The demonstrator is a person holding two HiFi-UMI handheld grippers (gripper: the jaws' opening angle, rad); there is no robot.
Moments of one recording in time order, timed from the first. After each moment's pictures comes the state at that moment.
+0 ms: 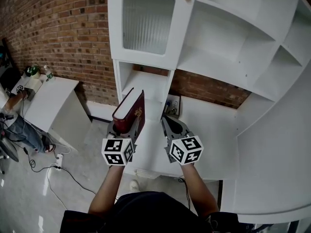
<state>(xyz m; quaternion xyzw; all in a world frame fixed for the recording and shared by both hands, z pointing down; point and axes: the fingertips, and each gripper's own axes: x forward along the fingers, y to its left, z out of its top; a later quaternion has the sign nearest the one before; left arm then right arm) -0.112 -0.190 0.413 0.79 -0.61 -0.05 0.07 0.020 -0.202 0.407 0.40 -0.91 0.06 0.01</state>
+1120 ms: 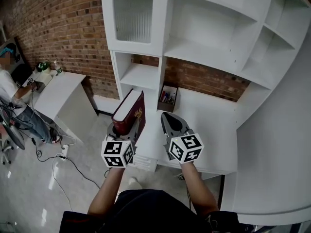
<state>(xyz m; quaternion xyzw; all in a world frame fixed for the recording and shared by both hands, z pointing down) -0.029 -0.086 0.407 0.77 -0.64 -0.03 0.05 0.095 -0.117 0.390 0.37 -0.93 0.05 -0.03</state>
